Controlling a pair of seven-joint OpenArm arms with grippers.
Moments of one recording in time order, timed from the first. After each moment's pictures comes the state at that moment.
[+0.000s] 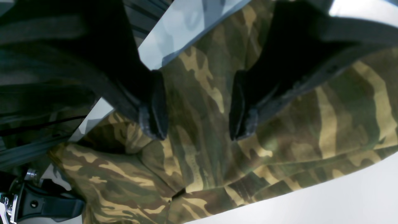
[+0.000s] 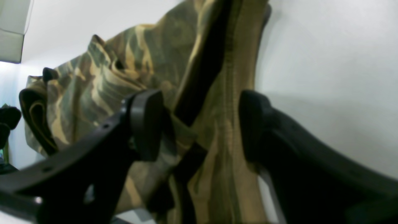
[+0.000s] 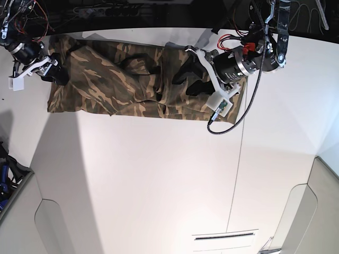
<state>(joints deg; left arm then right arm) 18.3 -11.2 1.2 108.6 -37.8 -29.7 50.2 -19.1 11.6 34.6 87.2 50.9 33.7 -56.4</state>
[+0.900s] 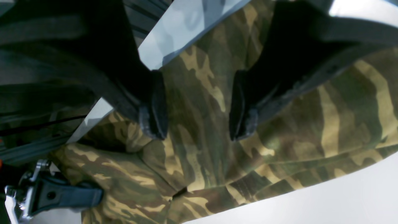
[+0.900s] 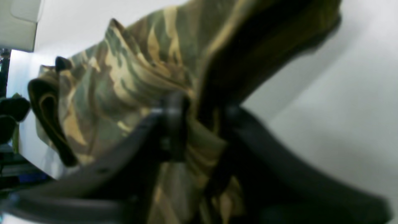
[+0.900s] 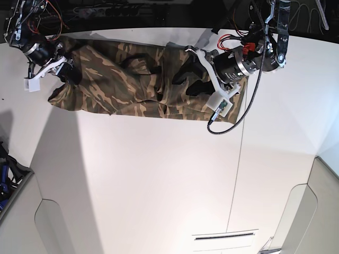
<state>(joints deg) 18.3 -11.2 1.2 108.6 -38.0 -29.7 50.2 -19.1 8.7 28.4 87.2 48.7 33.6 -54.1</state>
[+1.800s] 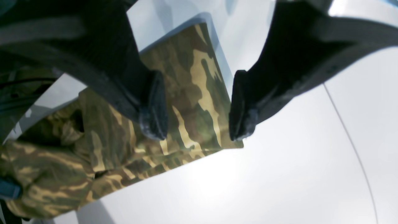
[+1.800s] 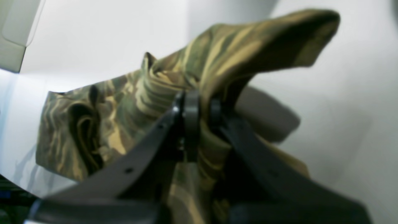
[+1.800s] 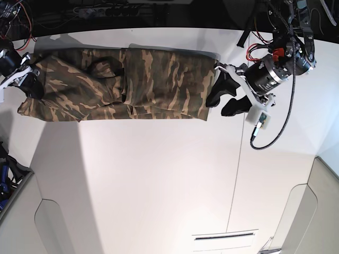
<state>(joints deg) 18.2 -11.1 -12.8 115.4 -40.4 -29.7 53.7 -18.1 14.9 38.7 96.8 54.5 33.5 -58.6</state>
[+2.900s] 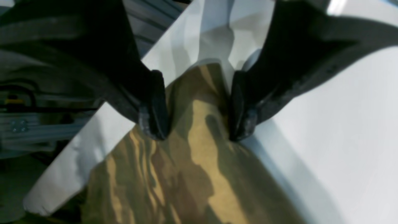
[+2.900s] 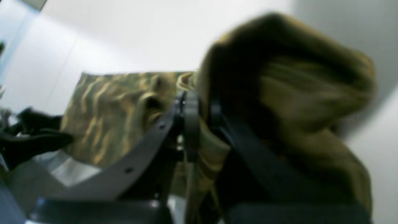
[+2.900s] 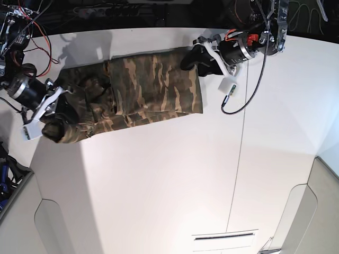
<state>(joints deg) 22.5 -9.8 -0.8 96.8 -40.7 -30.3 50.6 -8.3 15.1 19.6 105.3 47.5 31.6 -66.0</state>
